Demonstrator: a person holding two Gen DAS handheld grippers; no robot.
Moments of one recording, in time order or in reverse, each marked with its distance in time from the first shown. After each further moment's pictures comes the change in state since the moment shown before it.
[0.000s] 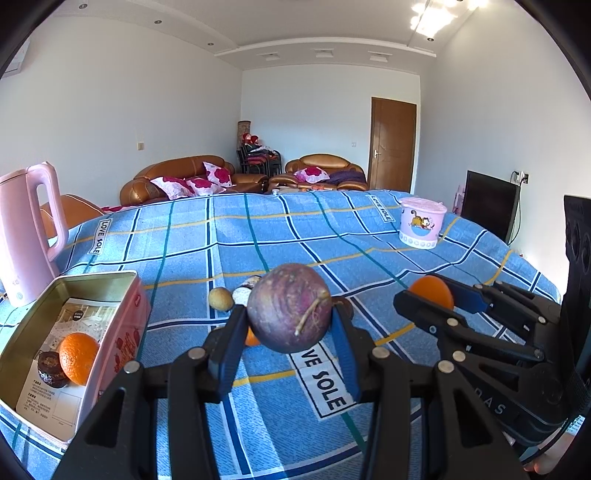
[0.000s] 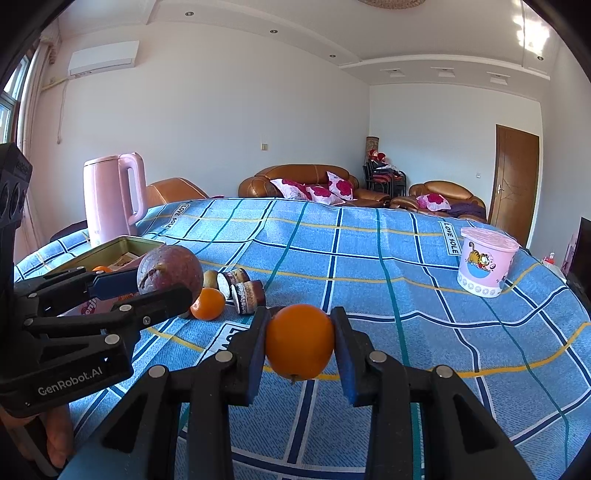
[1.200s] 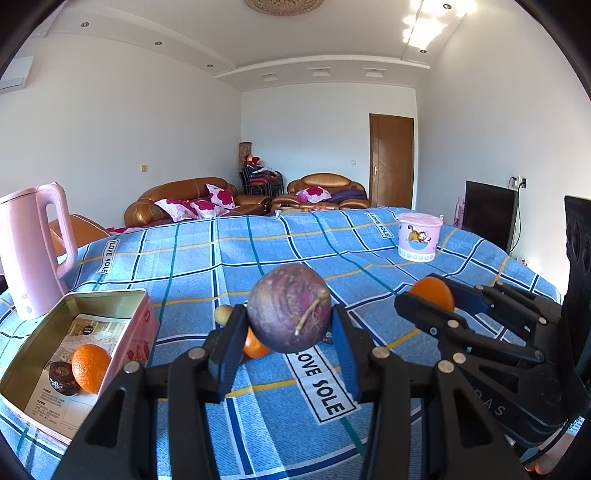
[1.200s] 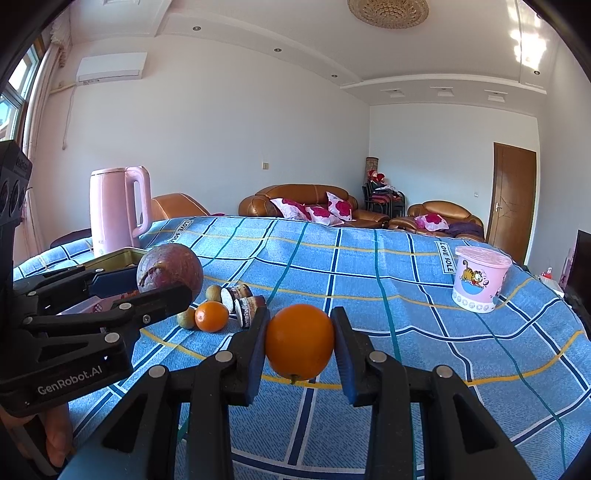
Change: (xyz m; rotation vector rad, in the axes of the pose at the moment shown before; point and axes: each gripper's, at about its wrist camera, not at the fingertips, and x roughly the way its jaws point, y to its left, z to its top) left arm -0.015 -0.002 -0.002 0.028 -0.090 0.018; right arm -0.016 0.003 -0.003 -0.021 -0.088 -0.007
